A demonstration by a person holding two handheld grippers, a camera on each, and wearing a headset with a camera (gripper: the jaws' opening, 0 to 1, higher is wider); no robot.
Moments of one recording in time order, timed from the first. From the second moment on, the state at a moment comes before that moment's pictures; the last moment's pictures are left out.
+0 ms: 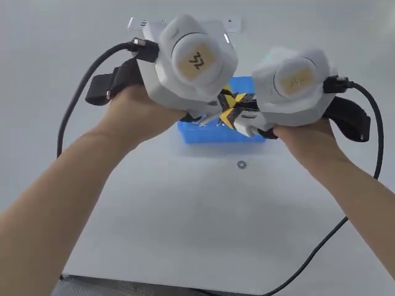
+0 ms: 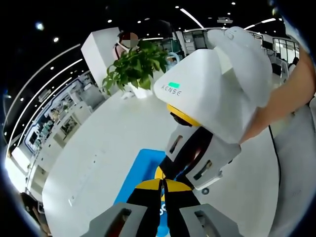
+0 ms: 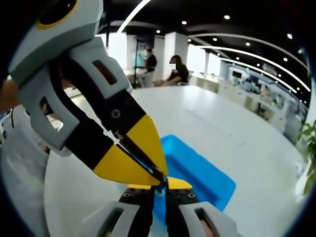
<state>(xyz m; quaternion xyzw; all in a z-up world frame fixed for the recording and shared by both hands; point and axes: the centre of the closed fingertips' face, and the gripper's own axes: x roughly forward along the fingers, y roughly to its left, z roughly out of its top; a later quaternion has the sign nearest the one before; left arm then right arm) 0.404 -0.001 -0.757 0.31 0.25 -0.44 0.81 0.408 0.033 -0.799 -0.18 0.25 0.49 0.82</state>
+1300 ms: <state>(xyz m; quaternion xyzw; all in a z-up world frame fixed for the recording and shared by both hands) 0.355 -0.018 -0.702 0.31 0.21 -0.45 0.81 0.369 0.013 -0.743 -0.08 0.21 0.48 0.84</state>
